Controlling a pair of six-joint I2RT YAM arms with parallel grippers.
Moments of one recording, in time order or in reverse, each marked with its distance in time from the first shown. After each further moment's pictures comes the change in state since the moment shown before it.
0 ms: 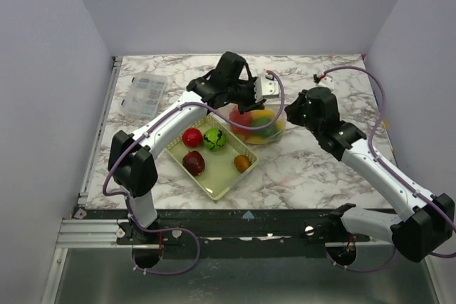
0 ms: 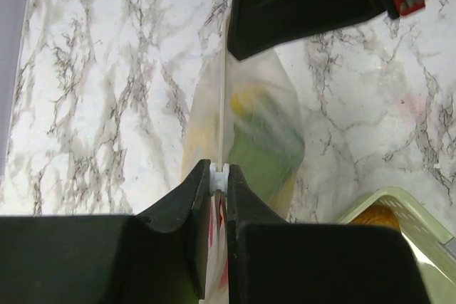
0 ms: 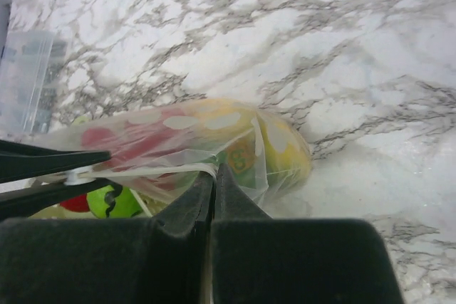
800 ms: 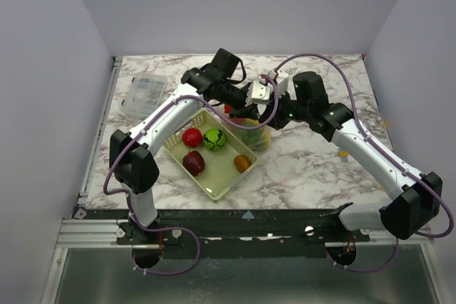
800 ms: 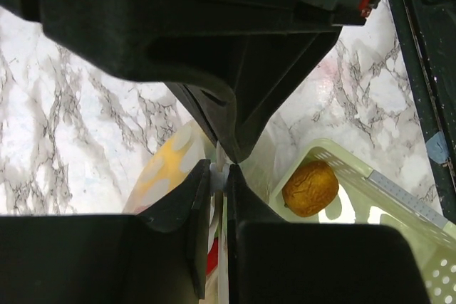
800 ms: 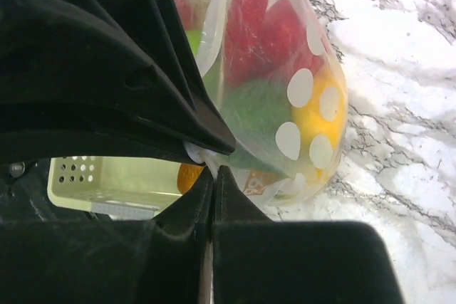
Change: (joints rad) left arm 0.037 0.023 0.122 -0.344 0.232 0.217; right arm 0.009 0.163 0.231 -0.198 -0.661 -0.595
